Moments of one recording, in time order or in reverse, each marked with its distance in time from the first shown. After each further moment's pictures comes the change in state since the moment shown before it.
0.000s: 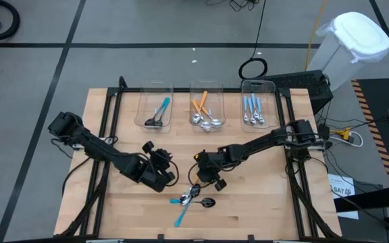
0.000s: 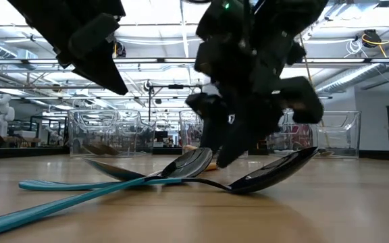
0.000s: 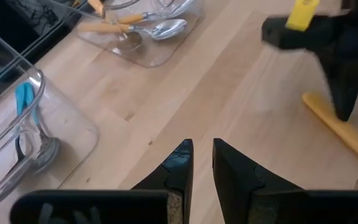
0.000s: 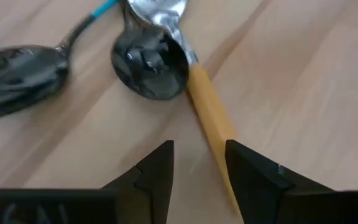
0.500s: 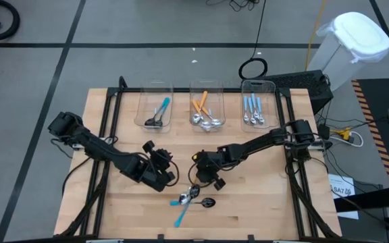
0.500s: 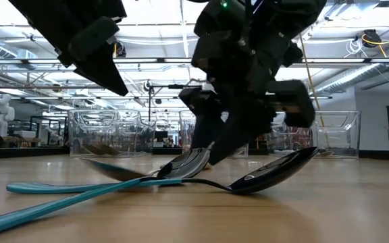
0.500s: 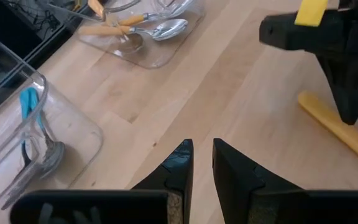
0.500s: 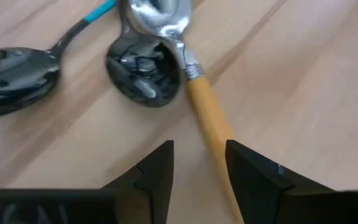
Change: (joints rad) left arm 0.011 0.000 0.000 -0.001 0.000 0.038; right arm -0.013 0.007 0.002 0.050 -0.006 -0.080
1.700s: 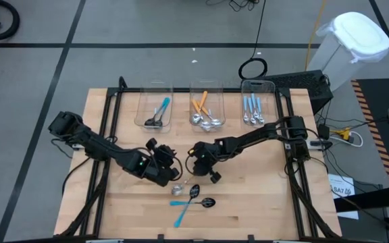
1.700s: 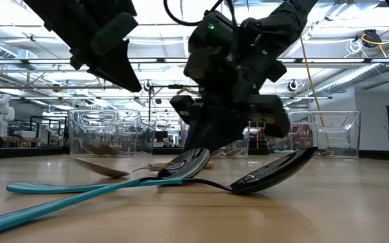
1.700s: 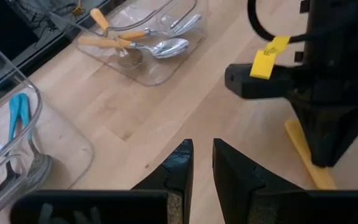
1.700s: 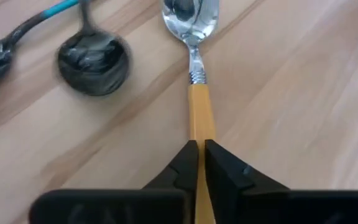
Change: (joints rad) left arm 0.047 0.000 0.000 0.109 -0.005 0.027; right arm -0.085 0.068 0.014 0.025 -0.062 -0.130
